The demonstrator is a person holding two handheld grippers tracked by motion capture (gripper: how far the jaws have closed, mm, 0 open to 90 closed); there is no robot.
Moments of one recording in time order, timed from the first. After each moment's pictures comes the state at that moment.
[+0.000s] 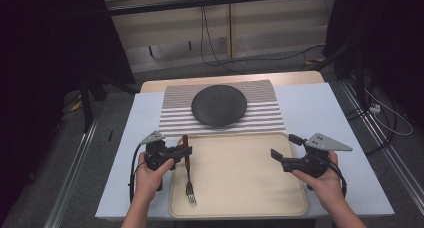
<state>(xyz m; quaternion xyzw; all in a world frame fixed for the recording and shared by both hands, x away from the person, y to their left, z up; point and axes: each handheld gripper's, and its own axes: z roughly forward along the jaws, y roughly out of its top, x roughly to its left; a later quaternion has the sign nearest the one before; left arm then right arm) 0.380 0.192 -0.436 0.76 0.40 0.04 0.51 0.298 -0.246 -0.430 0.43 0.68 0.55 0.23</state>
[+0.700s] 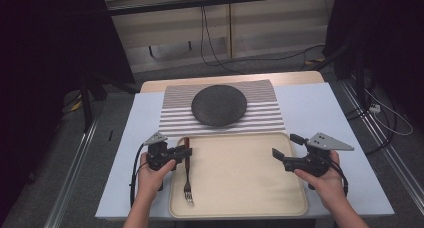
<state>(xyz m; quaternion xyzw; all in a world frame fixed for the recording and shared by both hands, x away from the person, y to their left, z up) 0.386 0.191 -0.451 0.77 0.41 0.05 0.48 0.299 -0.251 -0.431 0.43 0.68 0.55 0.22</state>
